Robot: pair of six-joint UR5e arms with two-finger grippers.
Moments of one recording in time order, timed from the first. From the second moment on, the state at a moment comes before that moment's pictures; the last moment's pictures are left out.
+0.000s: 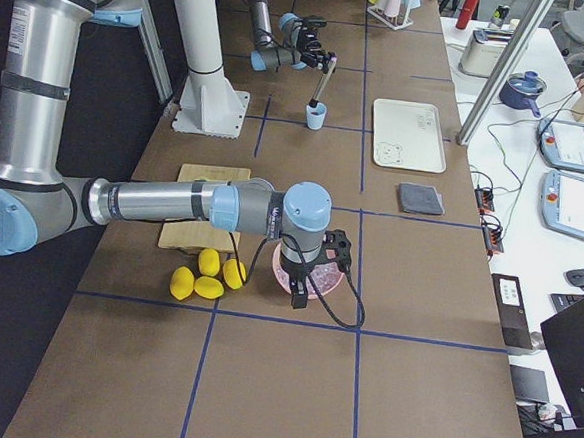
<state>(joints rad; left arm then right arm) -0.34 -2.19 -1.41 -3.36 -1.21 -0.53 1.55 -1.75 1.89 -1.72 2.33 -0.23</state>
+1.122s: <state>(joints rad) -0.55 -2.13 -1.53 -2.79 -1.37 -1.07 1.55 -1.75 1.89 -1.72 2.33 -0.22</state>
